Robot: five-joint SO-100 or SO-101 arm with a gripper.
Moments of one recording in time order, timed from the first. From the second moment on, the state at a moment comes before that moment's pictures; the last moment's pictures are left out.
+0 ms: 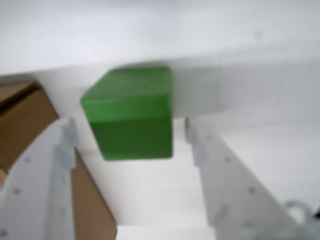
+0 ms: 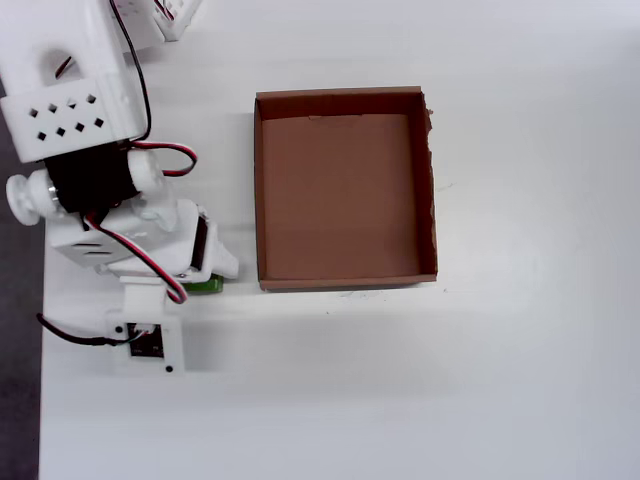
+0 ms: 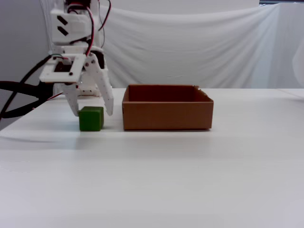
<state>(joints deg) -5.5 82.4 103.0 43.9 -67.9</state>
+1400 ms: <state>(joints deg) -6.4 81.0 103.0 43.4 -66.6</state>
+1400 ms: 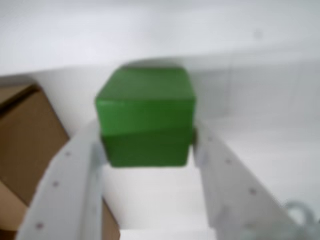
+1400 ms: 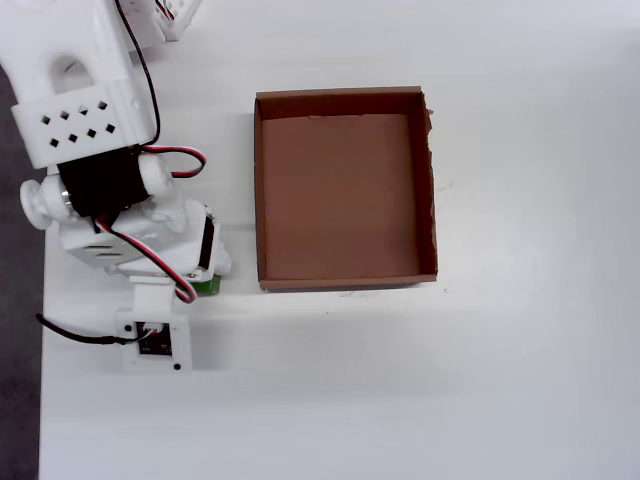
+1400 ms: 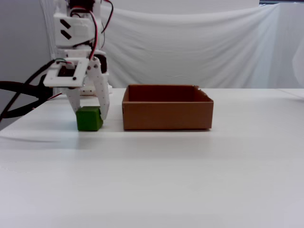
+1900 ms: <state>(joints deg) -8.6 90.7 102.7 51.6 -64.0</state>
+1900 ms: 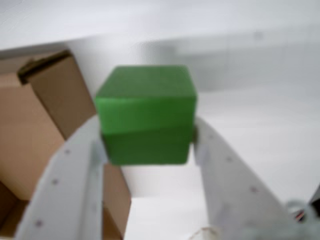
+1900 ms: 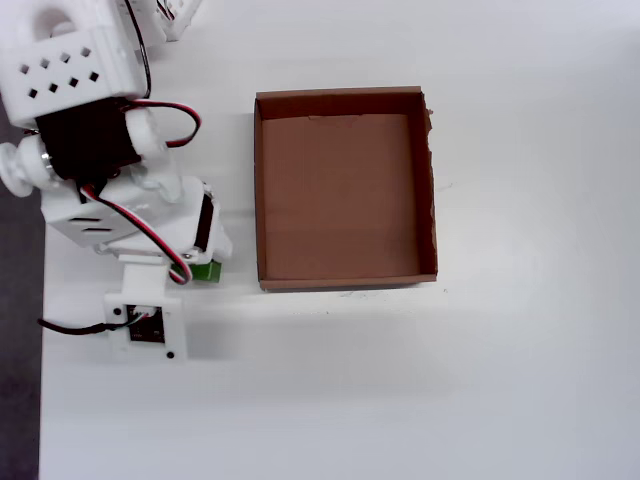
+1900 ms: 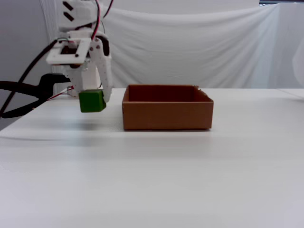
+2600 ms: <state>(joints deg) -25.1 99.0 90.5 67.9 -55.7</state>
